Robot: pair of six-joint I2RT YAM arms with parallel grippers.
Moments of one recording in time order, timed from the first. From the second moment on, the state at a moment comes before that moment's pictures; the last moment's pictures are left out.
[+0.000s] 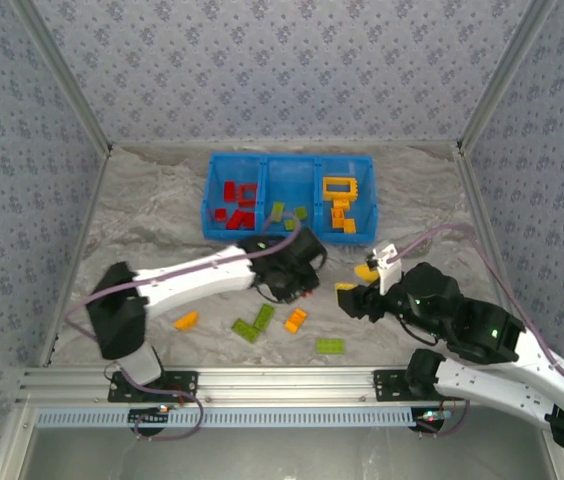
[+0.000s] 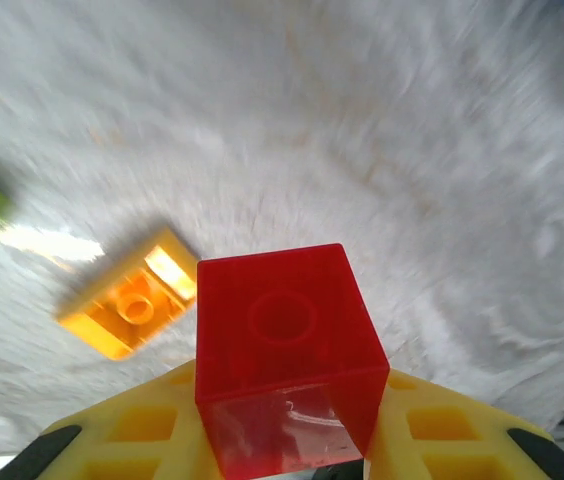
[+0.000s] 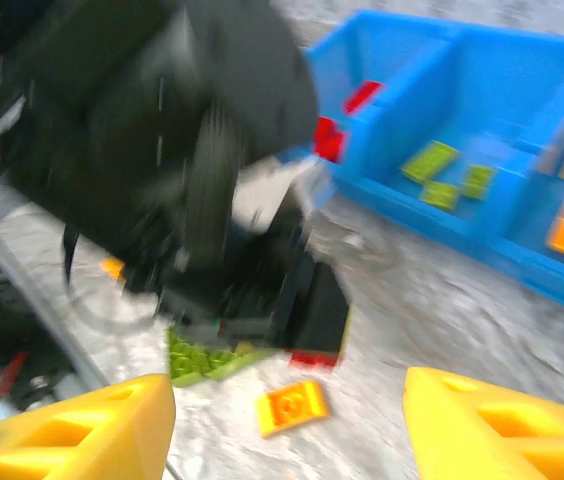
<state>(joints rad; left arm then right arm) -1.05 1.63 1.34 -0.82 -0.01 -1.47 1.06 0.59 0.88 -0.71 0.15 0.32</state>
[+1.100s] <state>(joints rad) -0.40 2.22 1.95 -0.97 -0.24 -0.64 1.35 1.36 0.93 -0.13 0.60 0.25</state>
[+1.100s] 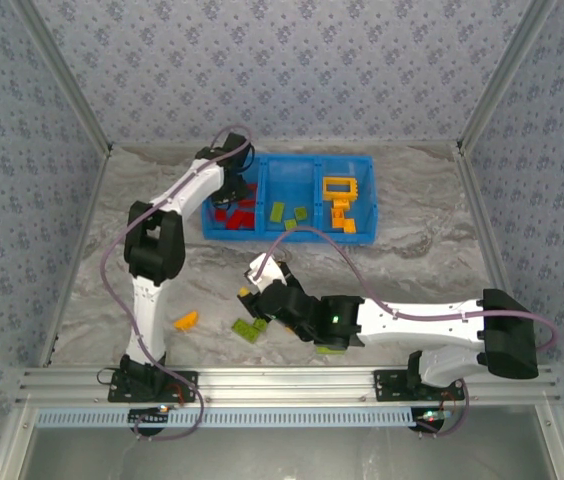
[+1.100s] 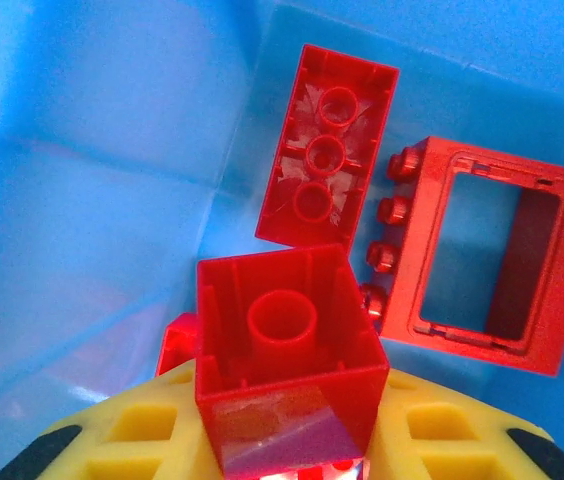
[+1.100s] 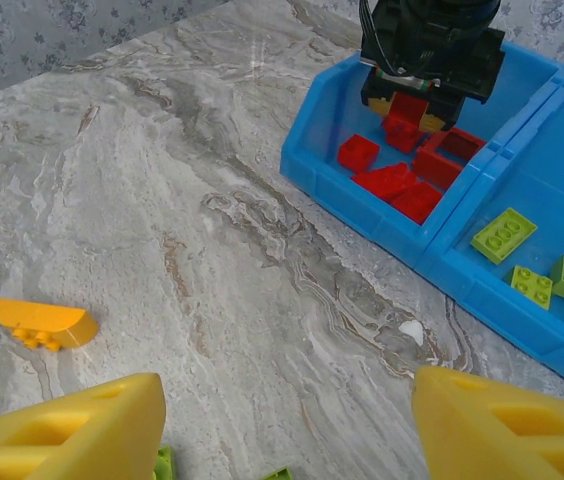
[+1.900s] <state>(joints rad) -0.41 1.59 1.87 -1.08 -0.23 -0.68 1.26 1.57 1.02 -0.11 0.15 0.02</state>
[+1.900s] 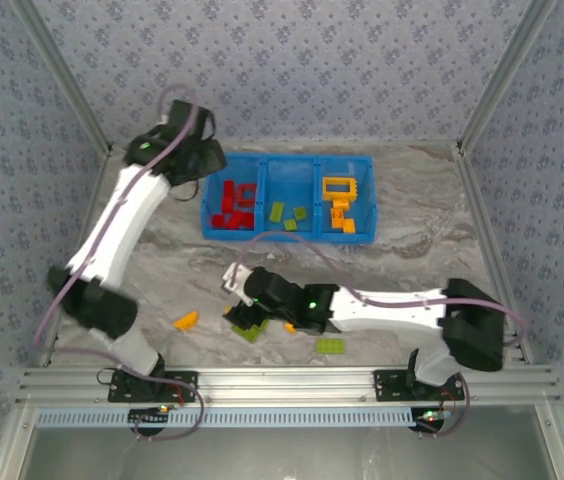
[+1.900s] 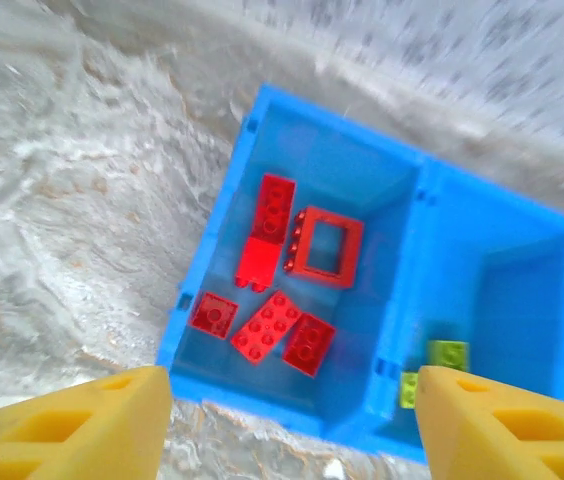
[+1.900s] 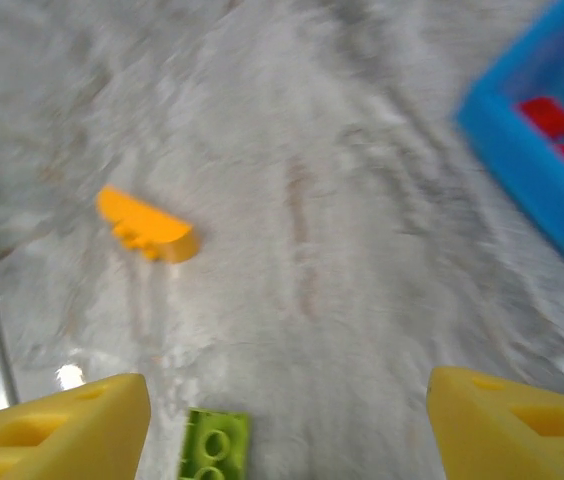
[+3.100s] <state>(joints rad) -0.40 0.61 1.20 -1.32 -0.01 -0.87 1.23 2.28 1.71 -0.37 -0.25 -0.51</state>
